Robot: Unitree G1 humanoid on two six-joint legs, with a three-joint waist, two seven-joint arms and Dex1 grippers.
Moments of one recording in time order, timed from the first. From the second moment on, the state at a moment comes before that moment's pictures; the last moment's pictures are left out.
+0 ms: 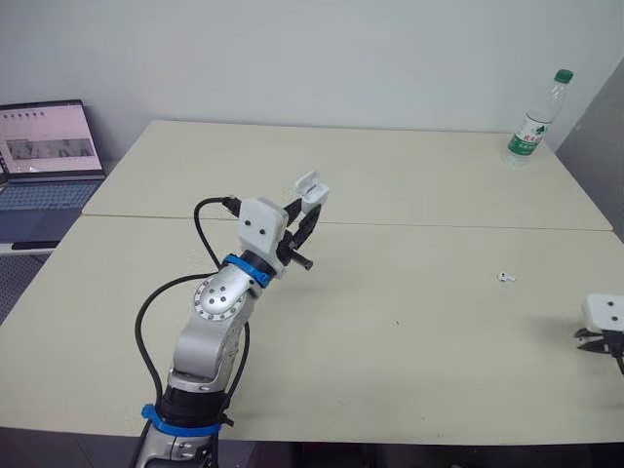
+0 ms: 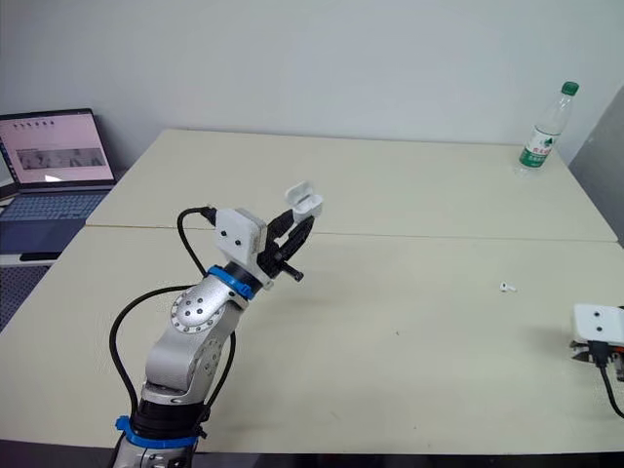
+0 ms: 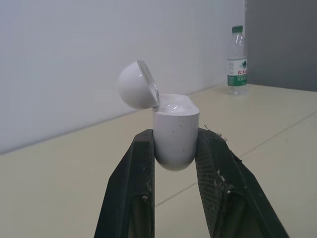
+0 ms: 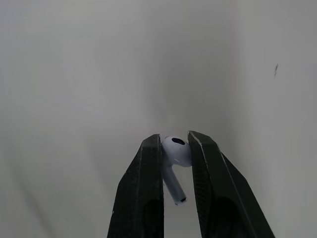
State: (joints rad) left arm -0.33 0.23 -0.07 -0.32 -0.16 0.24 -0.35; right arm -0.21 -1.30 0.07 0.64 -0.09 -0.39 1.33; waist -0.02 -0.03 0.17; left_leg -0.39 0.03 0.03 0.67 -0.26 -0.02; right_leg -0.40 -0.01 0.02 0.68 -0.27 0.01
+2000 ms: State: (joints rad) left arm -0.32 0.20 -0.10 -0.33 -0.13 0.22 -0.34; right arm -0.33 -1.25 0.11 0.79 -0.18 -0.44 1.29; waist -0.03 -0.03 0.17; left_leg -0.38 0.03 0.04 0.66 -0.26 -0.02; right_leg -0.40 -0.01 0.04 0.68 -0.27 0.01
